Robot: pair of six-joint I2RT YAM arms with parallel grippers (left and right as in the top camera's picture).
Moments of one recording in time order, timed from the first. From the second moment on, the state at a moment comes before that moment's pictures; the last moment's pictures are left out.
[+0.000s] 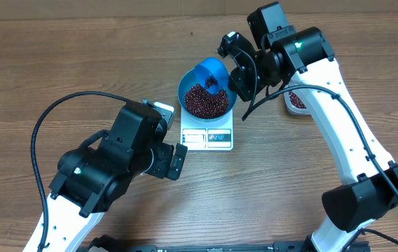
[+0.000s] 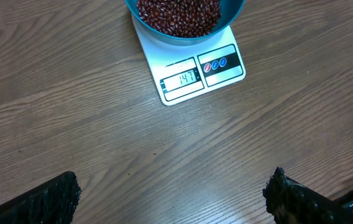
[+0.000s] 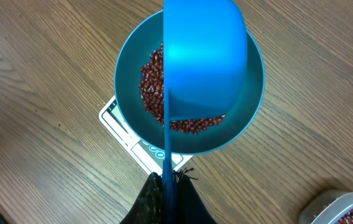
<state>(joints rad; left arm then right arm) -0.54 1.12 1.29 -1.18 -0.01 -0.19 0.39 1.85 1.95 -1.28 -0.28 -0.32</state>
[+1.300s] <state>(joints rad) -0.54 1.12 1.29 -1.18 -0.01 -0.19 0.43 1.85 1.95 -1.31 -0.15 -0.37</state>
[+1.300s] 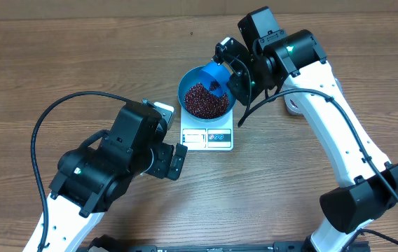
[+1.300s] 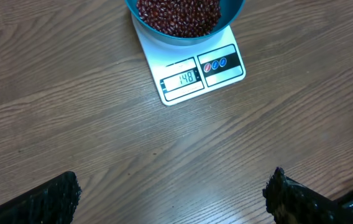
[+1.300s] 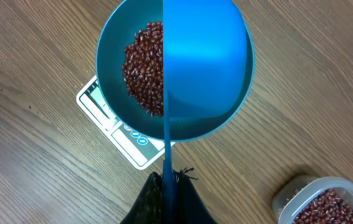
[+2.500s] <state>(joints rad) -0.54 1.12 1.29 -1.18 -0.01 -0.19 0.40 1.85 1.95 -1.34 -0.22 -0.38</state>
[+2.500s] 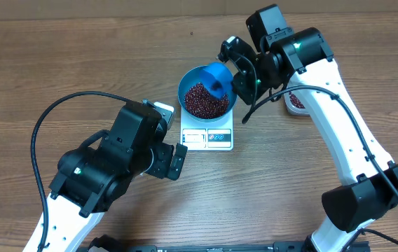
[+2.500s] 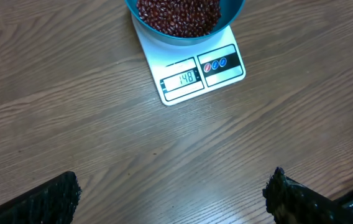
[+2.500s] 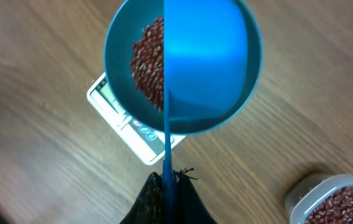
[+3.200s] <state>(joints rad) -0.54 1.12 1.29 -1.18 -0.01 -0.19 0.41 1.85 1.95 -1.33 -0.22 -0.38</state>
